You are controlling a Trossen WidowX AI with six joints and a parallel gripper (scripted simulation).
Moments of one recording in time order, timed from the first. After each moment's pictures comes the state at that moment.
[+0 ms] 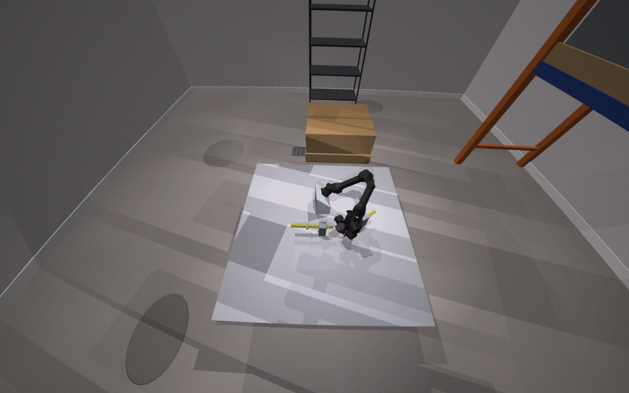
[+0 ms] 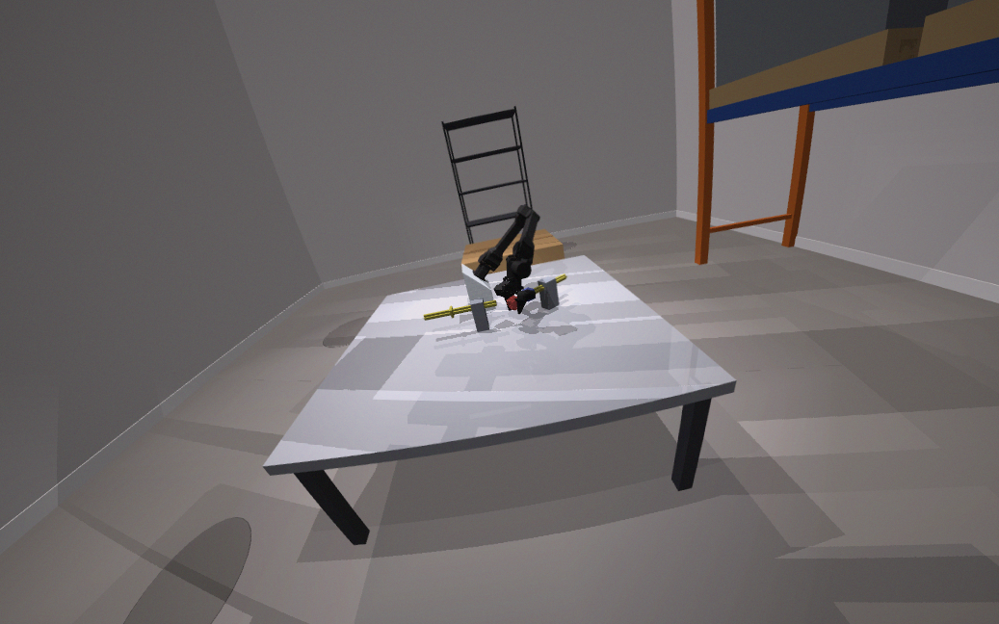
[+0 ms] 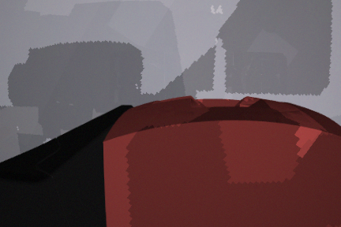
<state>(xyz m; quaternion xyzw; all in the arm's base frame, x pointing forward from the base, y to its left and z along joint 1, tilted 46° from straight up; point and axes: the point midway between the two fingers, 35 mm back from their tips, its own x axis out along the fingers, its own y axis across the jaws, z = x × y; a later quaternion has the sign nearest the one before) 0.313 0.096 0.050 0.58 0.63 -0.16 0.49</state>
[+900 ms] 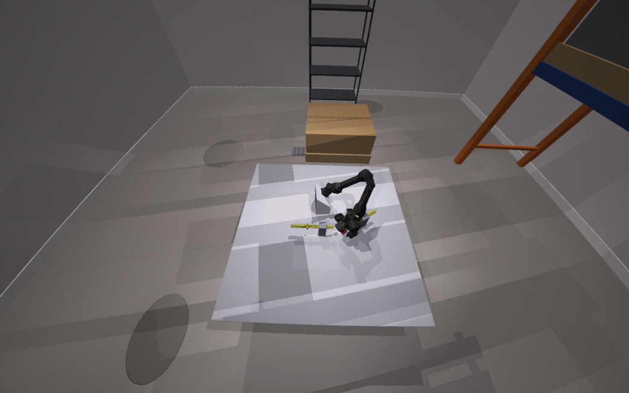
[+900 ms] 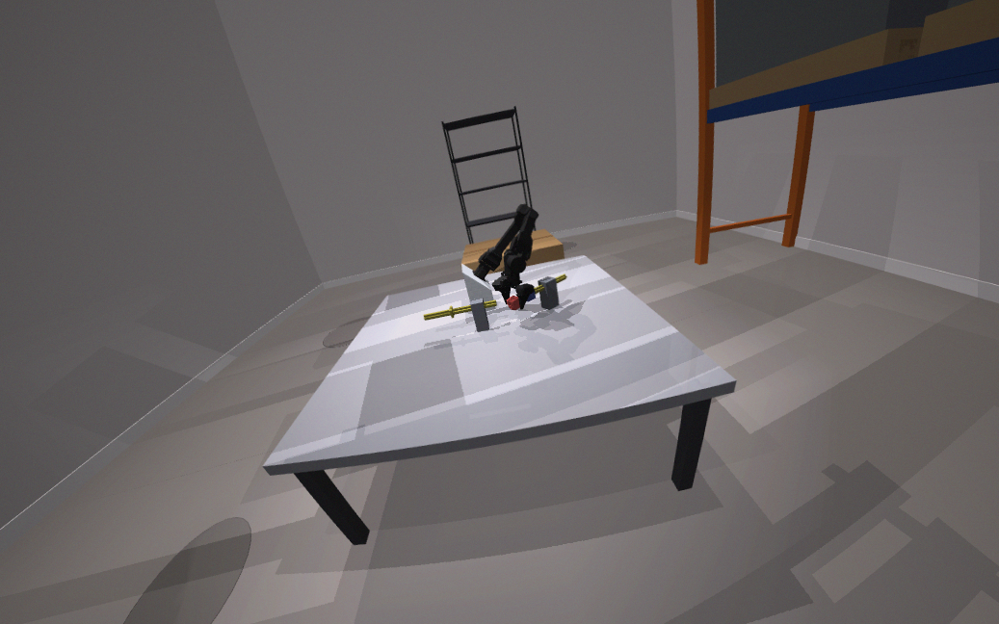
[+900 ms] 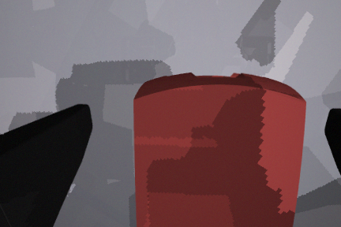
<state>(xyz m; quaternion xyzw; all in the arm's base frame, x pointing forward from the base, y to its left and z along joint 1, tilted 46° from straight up) 0.311 0.079 0.067 0.58 0.65 -0.14 0.47</state>
